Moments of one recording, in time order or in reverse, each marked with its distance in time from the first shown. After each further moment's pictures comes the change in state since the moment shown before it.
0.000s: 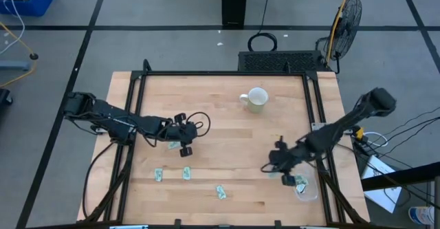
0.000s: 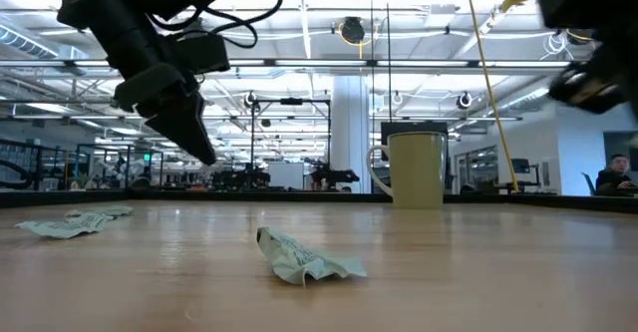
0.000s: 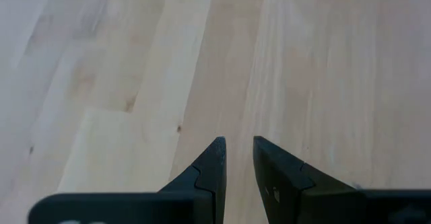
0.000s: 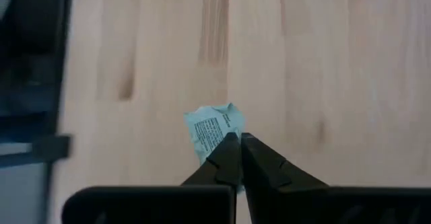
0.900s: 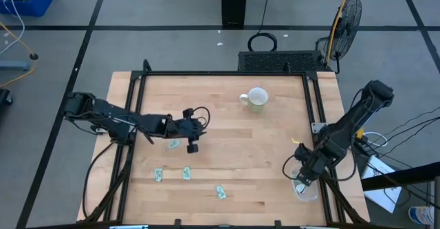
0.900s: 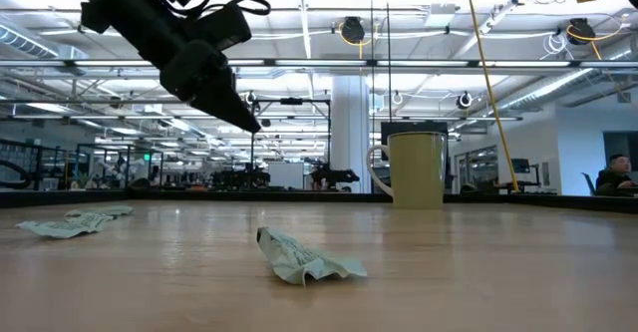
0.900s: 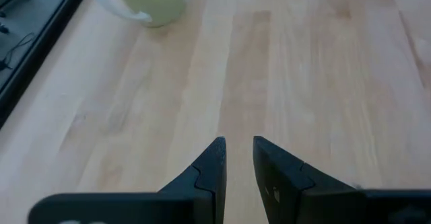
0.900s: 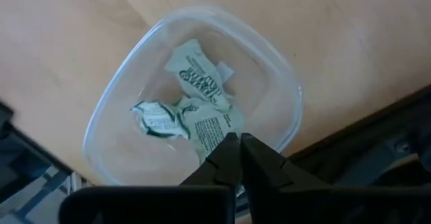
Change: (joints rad) left arm 0.045 0.000 0.000 0.264 -0.012 0.196; right arm 0.276 -0.088 0.000 -0.471 -0.159 0.936
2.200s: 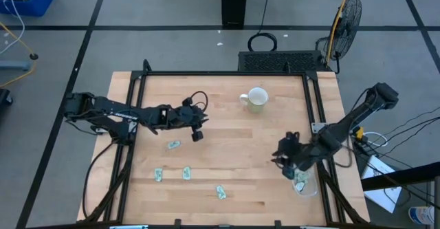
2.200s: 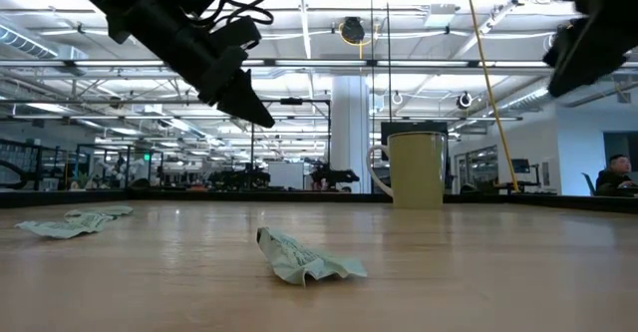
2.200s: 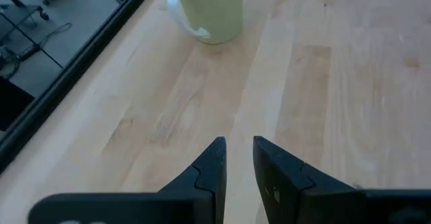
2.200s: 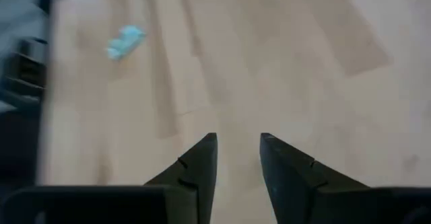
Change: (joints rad) left arm 0.131 0.000 0.000 0.090 0.000 -0.036; right arm -0.207 -0.035 0.001 0.438 0.578 -0.773
